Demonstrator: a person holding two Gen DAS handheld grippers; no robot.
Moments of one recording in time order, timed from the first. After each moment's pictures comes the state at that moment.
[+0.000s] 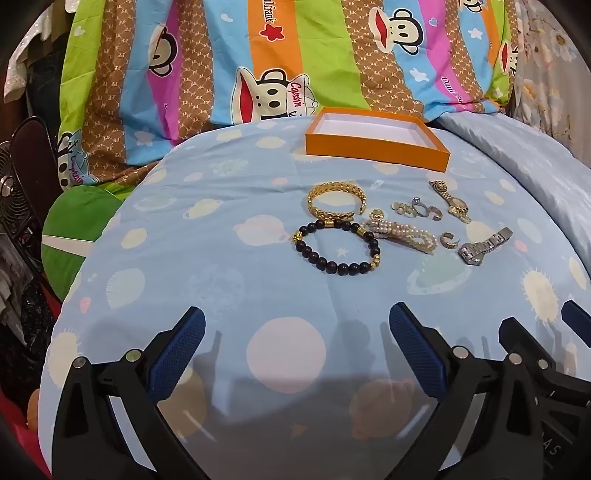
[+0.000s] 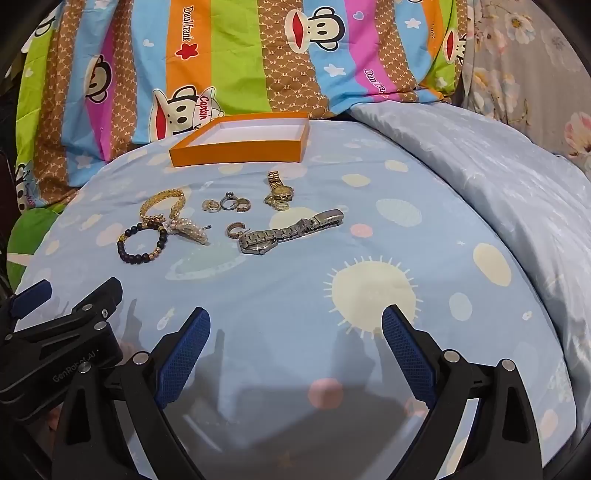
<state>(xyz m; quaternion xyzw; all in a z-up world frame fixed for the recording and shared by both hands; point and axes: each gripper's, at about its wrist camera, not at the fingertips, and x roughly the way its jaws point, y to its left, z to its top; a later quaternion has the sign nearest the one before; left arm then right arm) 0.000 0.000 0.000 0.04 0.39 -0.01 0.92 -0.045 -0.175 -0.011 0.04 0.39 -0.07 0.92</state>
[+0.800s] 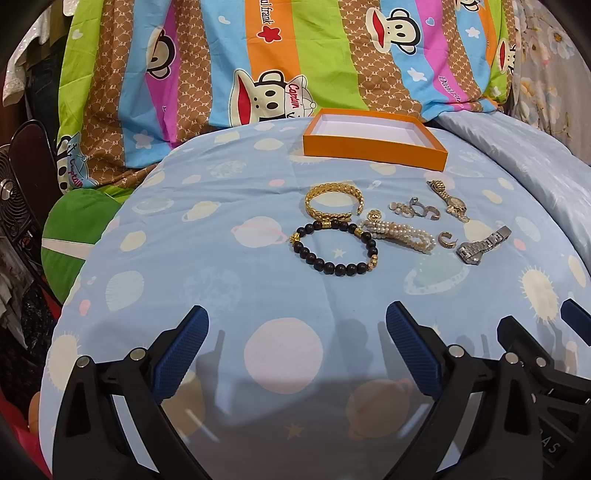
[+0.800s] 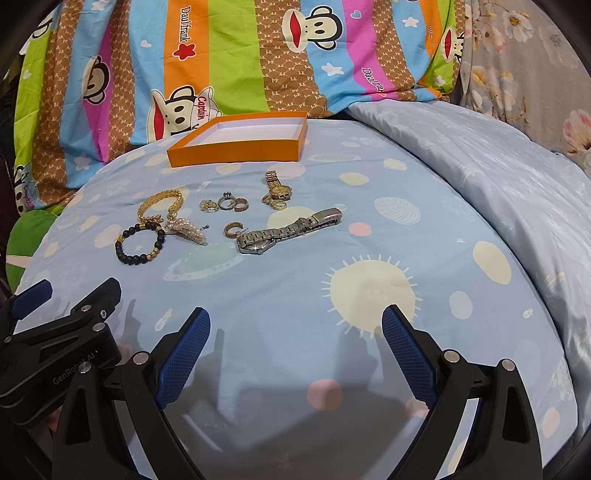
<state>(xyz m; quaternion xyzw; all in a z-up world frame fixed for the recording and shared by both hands) -0.001 -0.004 0.003 0.04 0.39 -0.02 0.92 -0.045 -0.175 -0.011 0.05 0.39 -0.08 0.92</state>
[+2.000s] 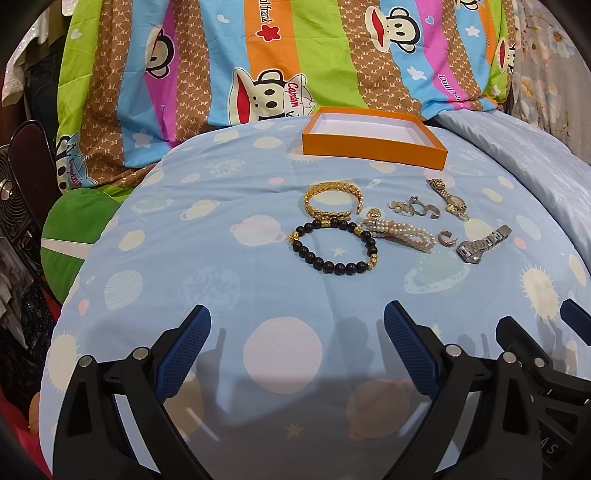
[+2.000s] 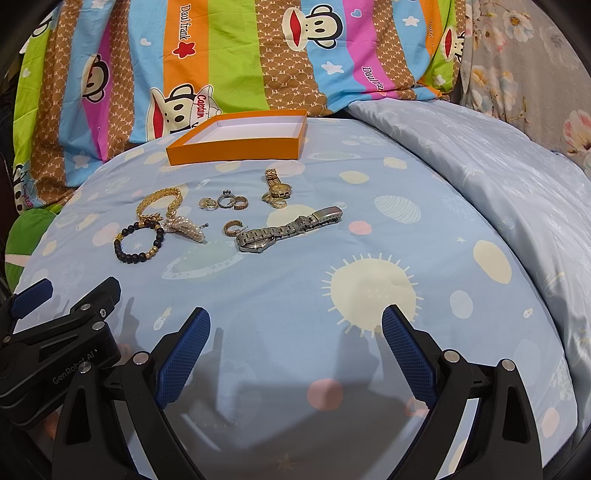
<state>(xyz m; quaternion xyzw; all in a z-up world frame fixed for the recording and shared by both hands) 0.000 -0.004 0.002 0.05 0.39 -0.02 0.92 -0.044 -0.175 -0.011 0.04 0.39 -0.08 0.92</state>
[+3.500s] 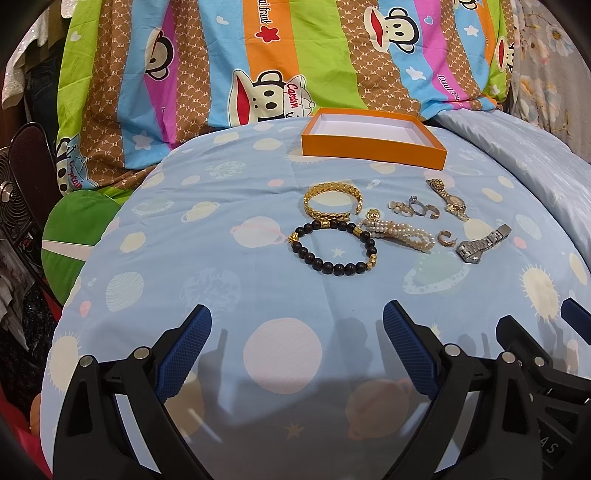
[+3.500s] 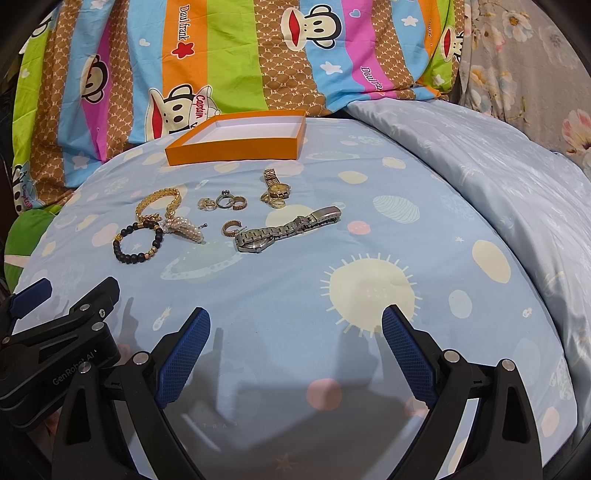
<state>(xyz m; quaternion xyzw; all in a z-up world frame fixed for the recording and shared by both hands) 0.000 -0.001 0.002 0.05 0.39 -0.02 0.92 -0.044 -0.175 -0.012 0.04 0.39 -0.08 0.92</state>
